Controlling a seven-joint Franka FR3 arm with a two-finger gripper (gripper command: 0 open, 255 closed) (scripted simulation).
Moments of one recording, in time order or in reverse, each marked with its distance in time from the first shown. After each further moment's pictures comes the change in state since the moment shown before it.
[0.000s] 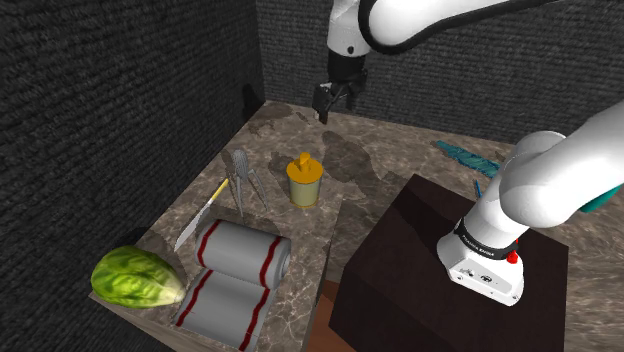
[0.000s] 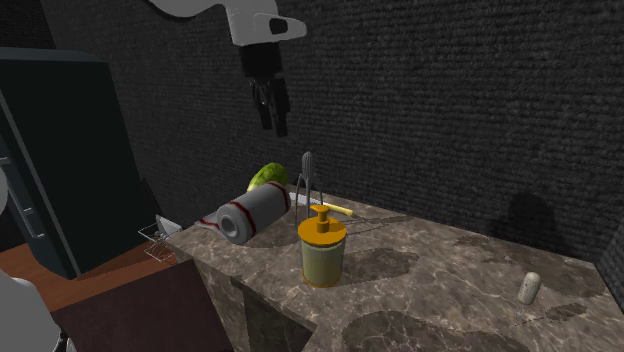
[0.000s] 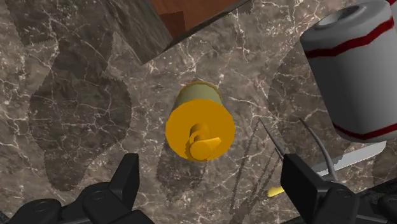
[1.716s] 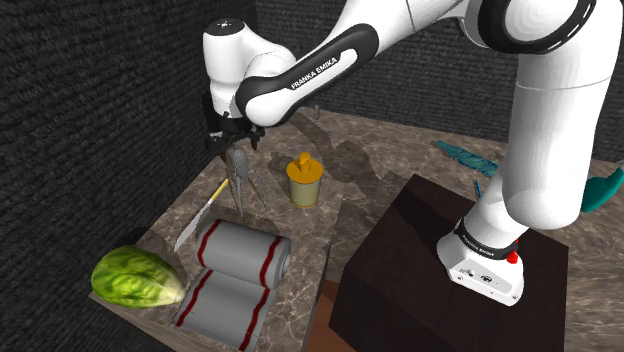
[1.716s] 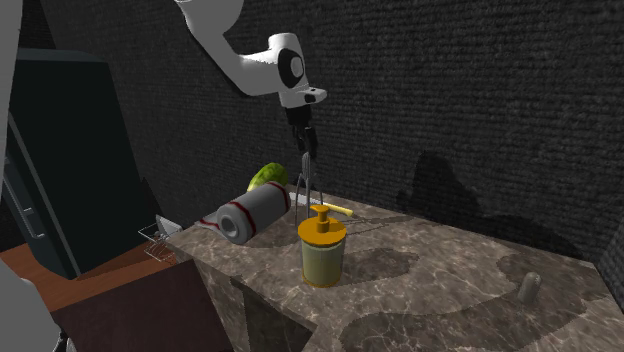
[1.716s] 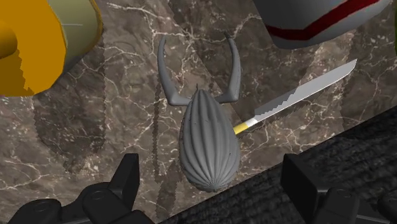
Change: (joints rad) arm 0.104 0.835 0.128 0.586 -0.353 0.270 0.492
